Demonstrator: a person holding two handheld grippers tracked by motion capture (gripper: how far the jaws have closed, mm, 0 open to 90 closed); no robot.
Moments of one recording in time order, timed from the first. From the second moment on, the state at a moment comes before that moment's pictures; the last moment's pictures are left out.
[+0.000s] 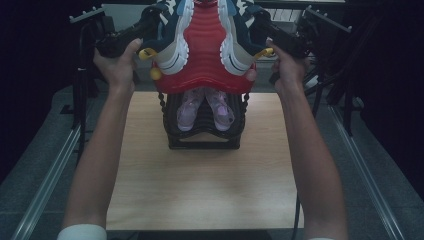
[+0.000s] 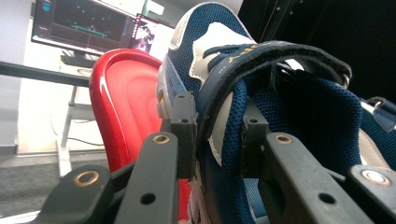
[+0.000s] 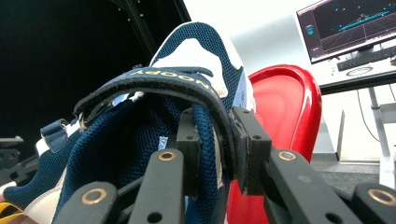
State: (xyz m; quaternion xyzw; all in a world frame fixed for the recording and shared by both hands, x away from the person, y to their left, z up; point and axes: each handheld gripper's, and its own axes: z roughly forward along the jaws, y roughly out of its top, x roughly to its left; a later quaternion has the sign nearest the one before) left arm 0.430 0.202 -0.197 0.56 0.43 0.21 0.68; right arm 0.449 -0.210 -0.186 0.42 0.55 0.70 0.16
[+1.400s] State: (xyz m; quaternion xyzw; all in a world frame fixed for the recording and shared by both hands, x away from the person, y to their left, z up) left arm 0.455 0.160 -0.220 0.59 0.43 0.23 0.65; right arm 0.472 -0.158 -0.203 0.41 0.61 0.64 0.23
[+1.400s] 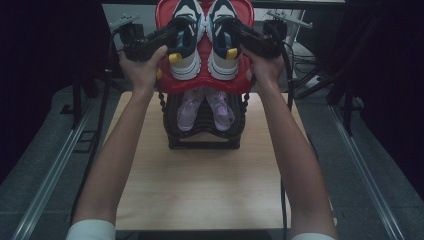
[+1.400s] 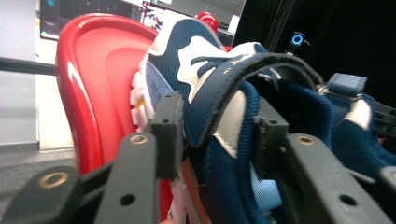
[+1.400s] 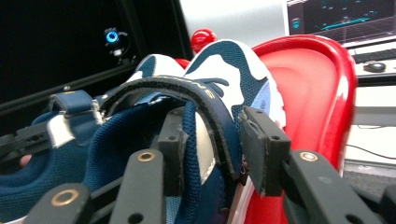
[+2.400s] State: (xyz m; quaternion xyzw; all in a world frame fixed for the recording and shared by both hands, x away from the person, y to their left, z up) left arm 0.429 0.202 -0.211 0.56 0.43 0.19 0.68; right arm 0.452 -0.173 -0.195 0.35 0.60 0.70 0.18
